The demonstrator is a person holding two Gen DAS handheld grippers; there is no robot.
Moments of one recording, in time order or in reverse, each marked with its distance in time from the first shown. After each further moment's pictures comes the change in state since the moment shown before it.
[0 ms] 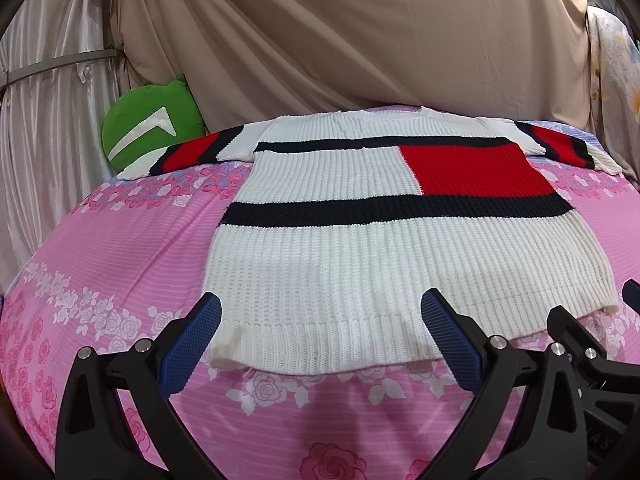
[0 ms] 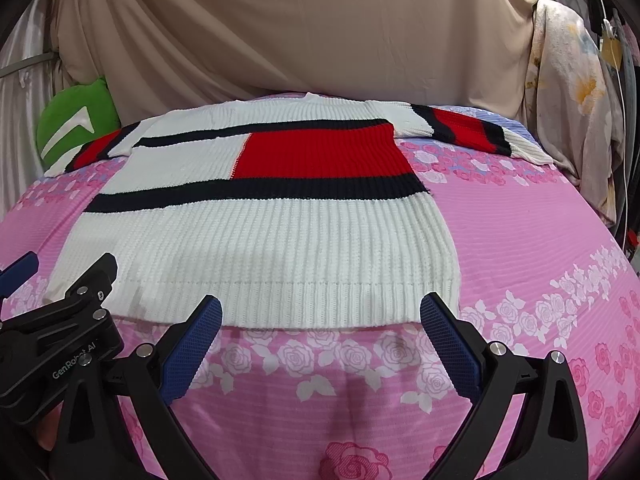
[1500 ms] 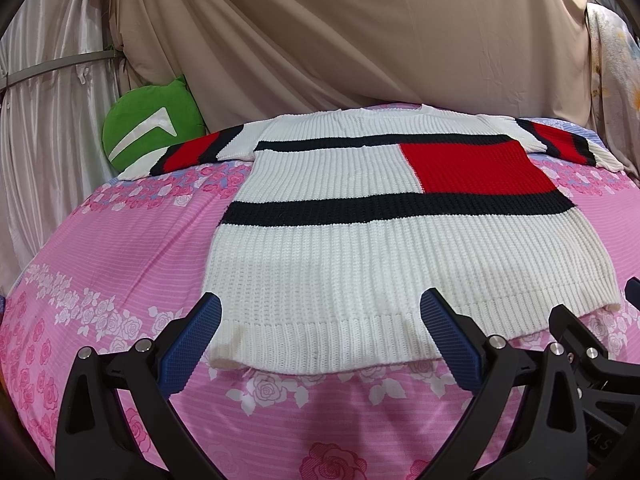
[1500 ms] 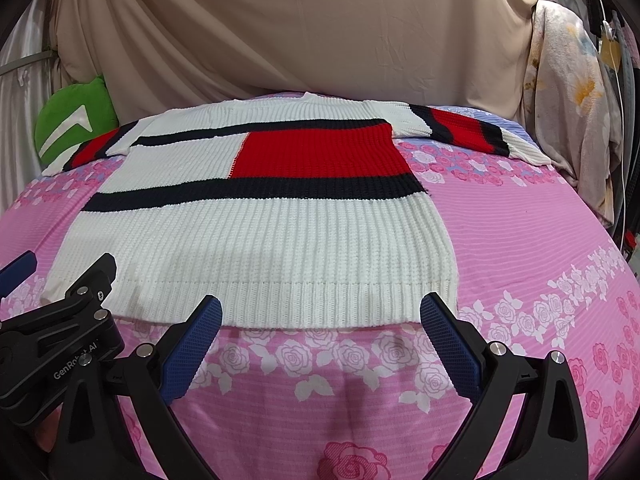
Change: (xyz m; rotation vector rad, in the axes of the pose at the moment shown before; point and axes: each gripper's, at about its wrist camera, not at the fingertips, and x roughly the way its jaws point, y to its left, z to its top) left arm 0.001 -0.001 0.000 0.005 0.002 0.003; right arm -0.001 -0.002 0.000 -0.002 0.002 -0.005
